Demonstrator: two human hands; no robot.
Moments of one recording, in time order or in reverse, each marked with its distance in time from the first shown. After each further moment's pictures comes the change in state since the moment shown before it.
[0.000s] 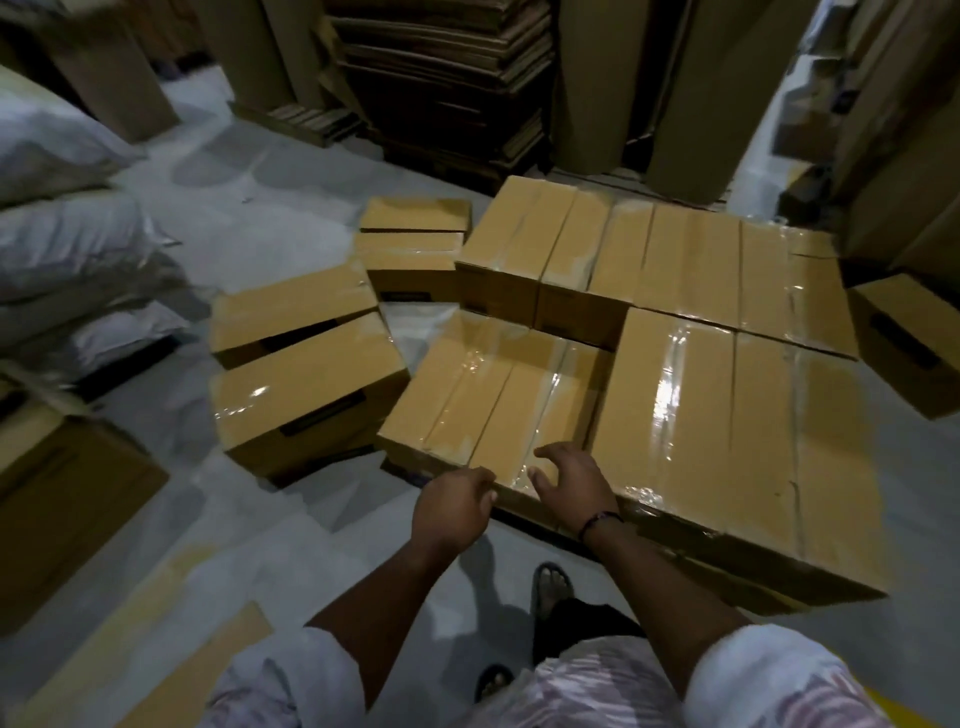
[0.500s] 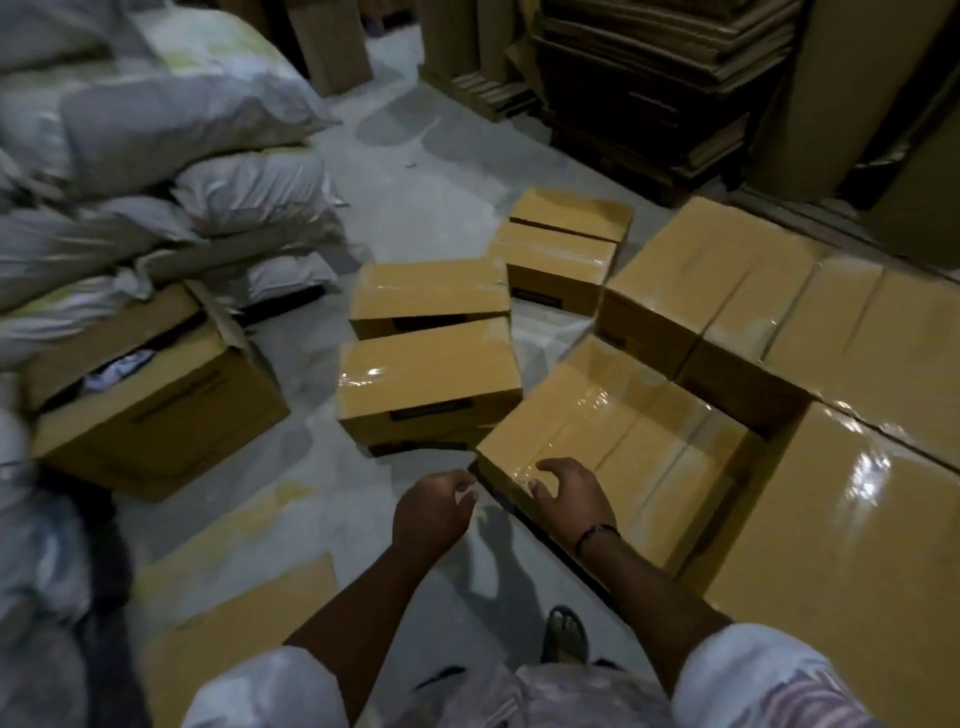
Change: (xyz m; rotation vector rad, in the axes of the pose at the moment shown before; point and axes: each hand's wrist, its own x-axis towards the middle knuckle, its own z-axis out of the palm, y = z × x) left_hand 0.041 -0.143 -0.084 -0.033 0.201 -0.418; right_hand 0.150 -0.119 0.078 0.036 -0.279 -0.174
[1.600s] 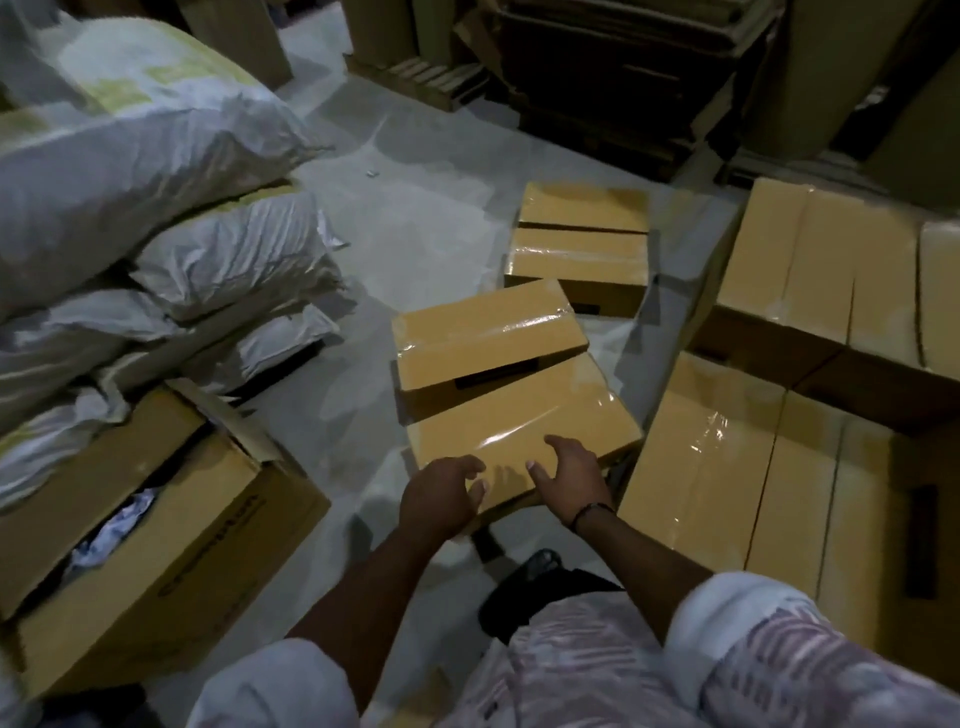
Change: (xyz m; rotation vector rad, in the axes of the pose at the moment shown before) left_hand 0.319 -0.293 -0.184 0.093 -0.226 0.167; right_hand 0.300 -0.281 0.189 0.060 0.098 0.265
